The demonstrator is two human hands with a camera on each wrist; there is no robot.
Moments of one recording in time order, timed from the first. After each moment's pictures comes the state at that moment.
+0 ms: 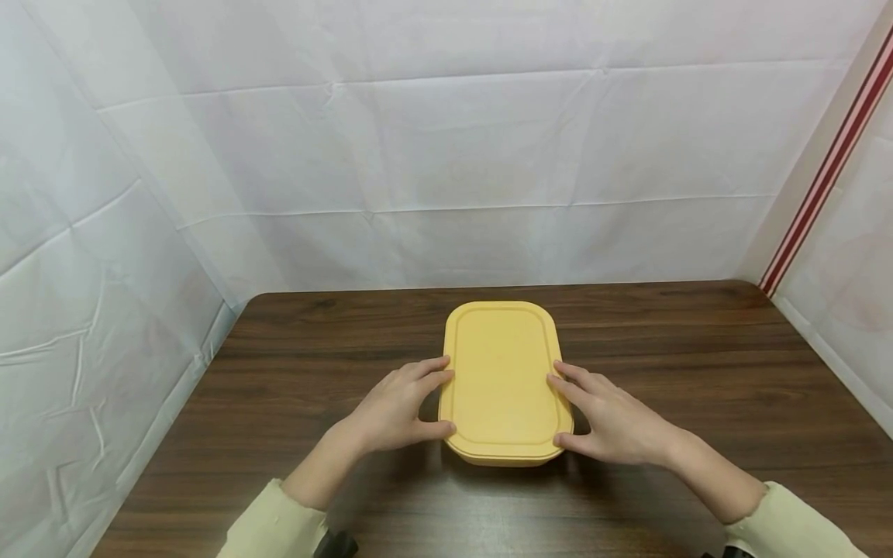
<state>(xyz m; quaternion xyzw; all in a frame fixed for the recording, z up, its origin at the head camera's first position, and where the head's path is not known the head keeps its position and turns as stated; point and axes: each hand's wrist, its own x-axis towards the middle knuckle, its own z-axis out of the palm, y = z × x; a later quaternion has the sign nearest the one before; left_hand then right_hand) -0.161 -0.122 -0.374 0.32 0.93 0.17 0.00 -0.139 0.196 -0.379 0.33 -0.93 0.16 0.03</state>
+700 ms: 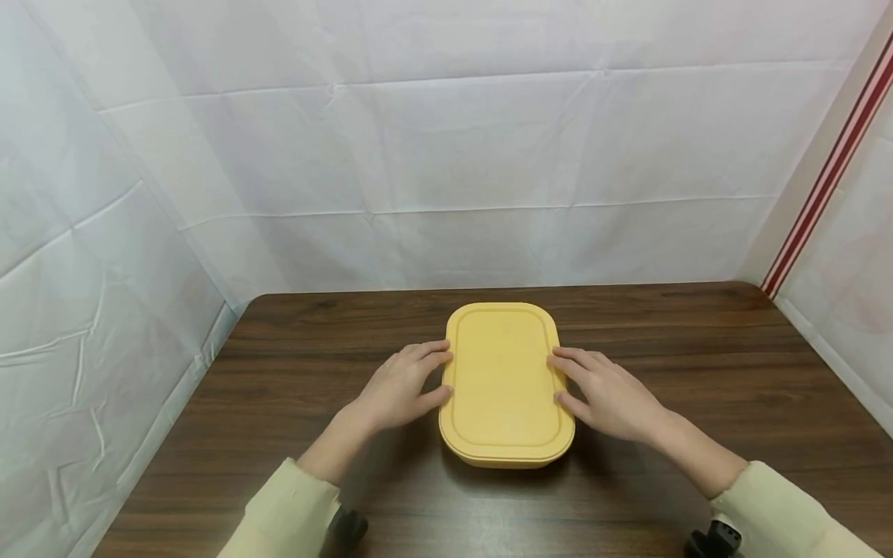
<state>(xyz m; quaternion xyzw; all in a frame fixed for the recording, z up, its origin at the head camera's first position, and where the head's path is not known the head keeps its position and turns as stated) -0.189 -0.120 -0.381 0.31 0.93 0.16 -0.06 -0.169 0.197 -0.389 0.31 -0.93 0.14 0.12</state>
